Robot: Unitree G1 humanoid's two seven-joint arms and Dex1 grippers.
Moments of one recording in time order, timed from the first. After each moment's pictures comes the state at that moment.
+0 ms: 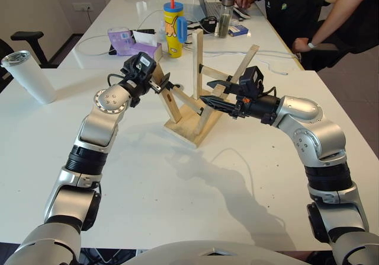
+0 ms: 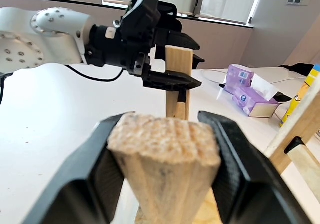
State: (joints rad) left arm -0.61 0.48 -0.21 0.04 -0.05 0.39 -0.35; right arm -0.51 -0.53 0.08 -0.20 0.52 0.55 0.83
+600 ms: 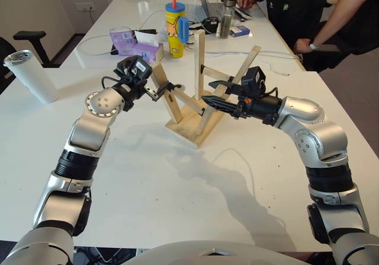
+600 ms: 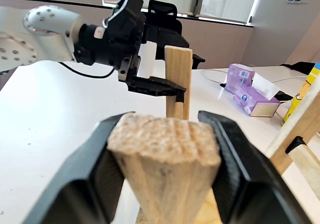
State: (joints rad) left arm -0.57 0.49 -0.16 0.03 -0.13 0.42 -0.41; right arm -0.50 -0.53 0.07 -0.21 0.53 0.56 0.83
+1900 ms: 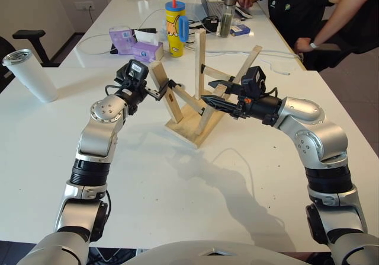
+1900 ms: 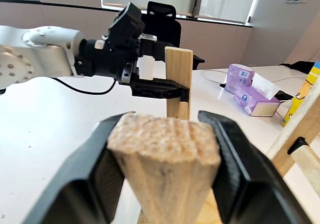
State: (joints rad) left arm -0.53 0.38 -0.07 -0.03 -0.05 0.44 -0.35; right arm -0.49 -0.52 0.06 -0.23 0.53 0.58 0.82
